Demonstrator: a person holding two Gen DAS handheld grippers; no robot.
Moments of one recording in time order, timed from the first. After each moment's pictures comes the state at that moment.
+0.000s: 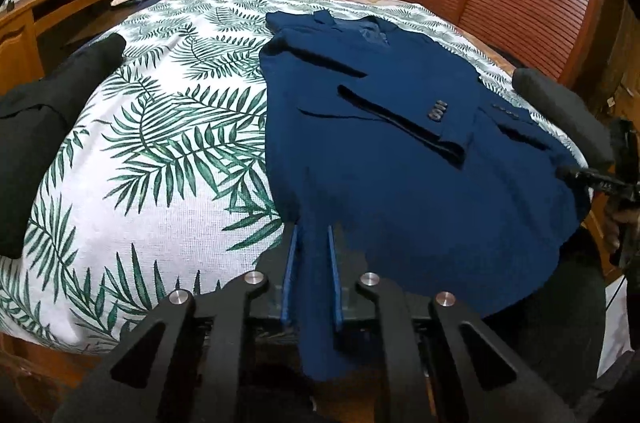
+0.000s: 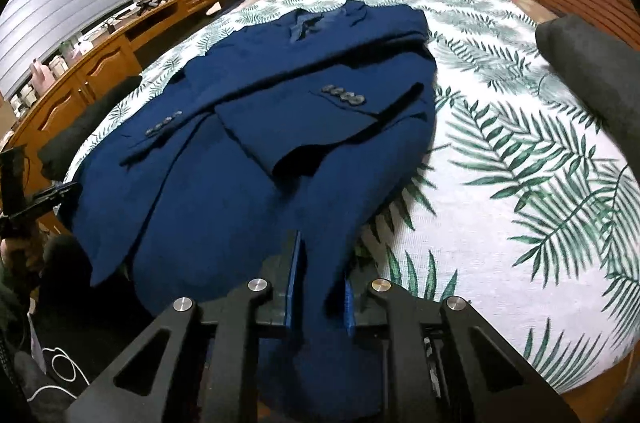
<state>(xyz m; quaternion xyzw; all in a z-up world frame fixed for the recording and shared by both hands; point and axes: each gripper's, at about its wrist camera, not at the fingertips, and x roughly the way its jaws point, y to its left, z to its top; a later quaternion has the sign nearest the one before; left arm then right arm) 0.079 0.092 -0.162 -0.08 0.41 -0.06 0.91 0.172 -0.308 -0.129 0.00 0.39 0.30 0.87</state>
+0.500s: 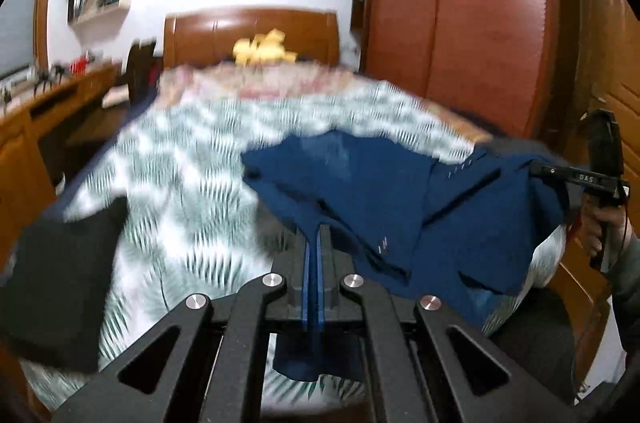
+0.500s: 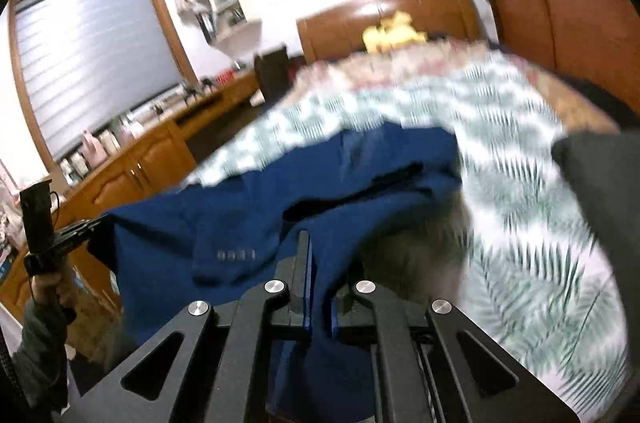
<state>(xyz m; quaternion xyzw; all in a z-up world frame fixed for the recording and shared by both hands) 0.081 0.052 0.010 -0.01 0.26 -0.08 0.96 0.169 -0.334 0.020 0.09 0.22 0.36 0.90</state>
